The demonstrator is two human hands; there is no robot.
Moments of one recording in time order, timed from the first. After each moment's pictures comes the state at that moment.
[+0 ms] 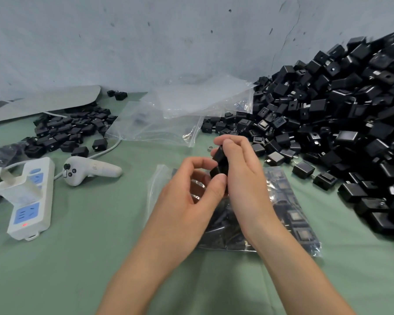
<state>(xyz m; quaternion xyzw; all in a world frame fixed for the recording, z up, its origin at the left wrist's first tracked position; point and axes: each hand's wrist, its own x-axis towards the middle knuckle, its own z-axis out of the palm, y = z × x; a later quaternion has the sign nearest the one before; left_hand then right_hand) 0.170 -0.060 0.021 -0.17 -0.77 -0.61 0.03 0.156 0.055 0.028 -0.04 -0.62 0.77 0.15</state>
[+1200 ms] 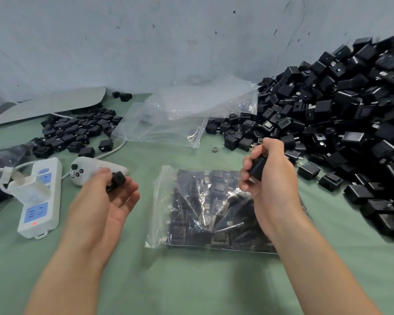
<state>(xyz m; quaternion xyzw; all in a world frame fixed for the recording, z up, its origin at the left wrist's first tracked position) 0.140 -0.152 0.017 0.19 -0.51 -0.84 0.07 0.149 0.081 0.031 -0.14 -0.50 0.84 0.13</state>
